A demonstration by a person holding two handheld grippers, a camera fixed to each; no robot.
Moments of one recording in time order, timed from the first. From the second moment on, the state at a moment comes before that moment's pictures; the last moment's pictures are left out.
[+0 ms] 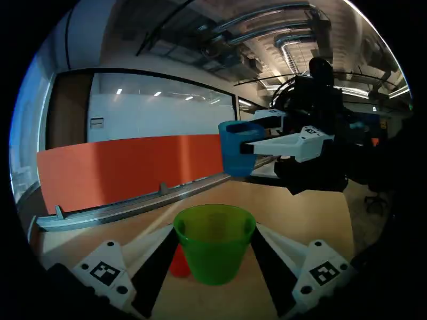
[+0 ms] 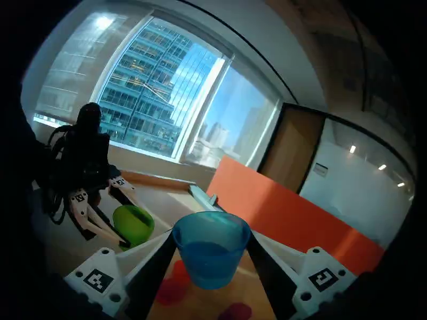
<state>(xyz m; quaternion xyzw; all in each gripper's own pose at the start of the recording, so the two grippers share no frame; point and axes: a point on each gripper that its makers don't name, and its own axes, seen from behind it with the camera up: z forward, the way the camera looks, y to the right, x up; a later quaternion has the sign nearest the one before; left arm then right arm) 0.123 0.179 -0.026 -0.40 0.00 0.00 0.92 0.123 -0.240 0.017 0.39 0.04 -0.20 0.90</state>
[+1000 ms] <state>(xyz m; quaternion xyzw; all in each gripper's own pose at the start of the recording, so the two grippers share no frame) 0.117 0.189 -0.029 -0.42 0.00 0.01 0.91 0.151 -0.270 0.038 0.38 0.10 -0.33 0.86</state>
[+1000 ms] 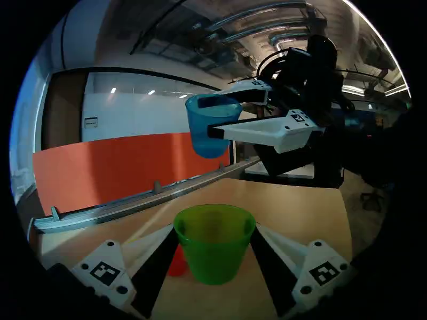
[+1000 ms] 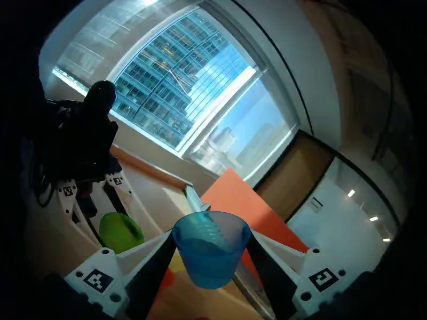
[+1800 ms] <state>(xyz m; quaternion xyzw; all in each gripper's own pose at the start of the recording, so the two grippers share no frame) 0.124 0.195 -0.026 -0.42 0.00 0.00 0.91 0.161 -0.287 0.047 0.37 0.13 -0.43 0.81</state>
